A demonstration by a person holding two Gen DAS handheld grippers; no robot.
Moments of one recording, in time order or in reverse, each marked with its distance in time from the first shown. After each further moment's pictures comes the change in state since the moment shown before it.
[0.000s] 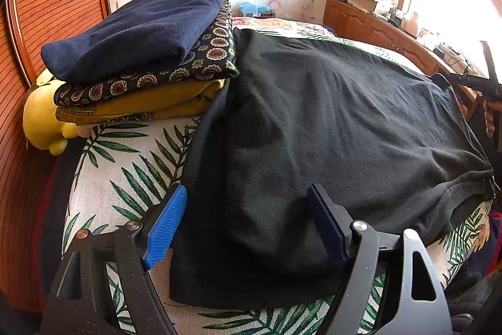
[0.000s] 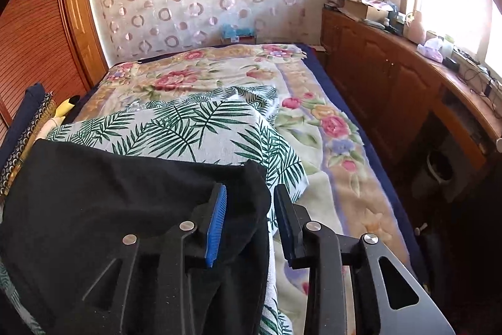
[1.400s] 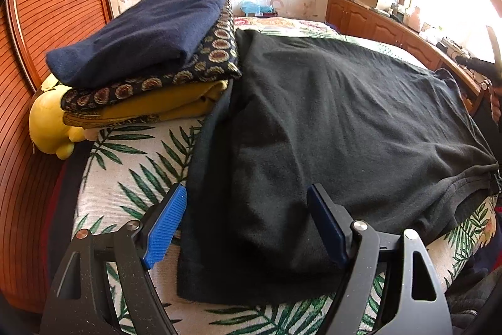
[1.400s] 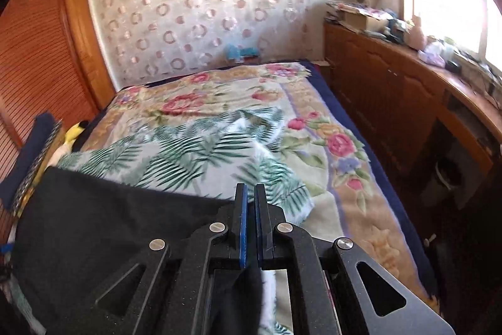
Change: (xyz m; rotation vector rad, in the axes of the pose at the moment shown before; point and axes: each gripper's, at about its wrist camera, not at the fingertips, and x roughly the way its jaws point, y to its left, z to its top) left arm -0.007 -0.001 -0.002 0.016 -0.010 0.029; right arm -0.022 -0.011 0.004 -0.009 -0.101 0.051
